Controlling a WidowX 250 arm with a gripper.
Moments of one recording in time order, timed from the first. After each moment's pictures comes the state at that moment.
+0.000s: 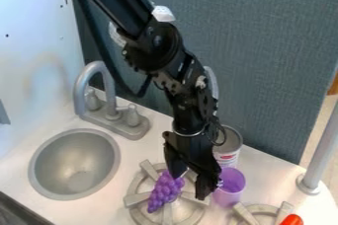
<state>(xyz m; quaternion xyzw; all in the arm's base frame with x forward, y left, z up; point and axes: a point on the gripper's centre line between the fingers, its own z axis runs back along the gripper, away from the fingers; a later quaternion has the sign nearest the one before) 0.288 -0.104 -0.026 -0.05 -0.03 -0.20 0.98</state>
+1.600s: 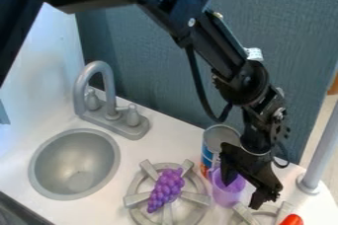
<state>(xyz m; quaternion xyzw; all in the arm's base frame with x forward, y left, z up) 0.337 -0.173 -0.062 0.00 -0.04 -0.21 0.98</state>
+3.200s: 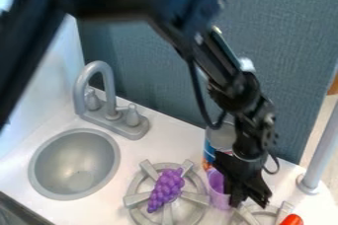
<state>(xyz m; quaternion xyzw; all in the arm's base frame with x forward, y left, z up) 0.334 -0.164 -0.080 -0.02 0.00 -0.21 0.98</state>
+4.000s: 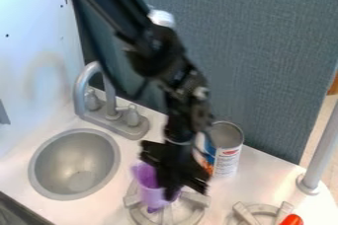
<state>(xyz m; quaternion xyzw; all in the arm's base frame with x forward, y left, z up) 0.261 -0.068 -0.025 0.03 0.03 -0.02 1.00</state>
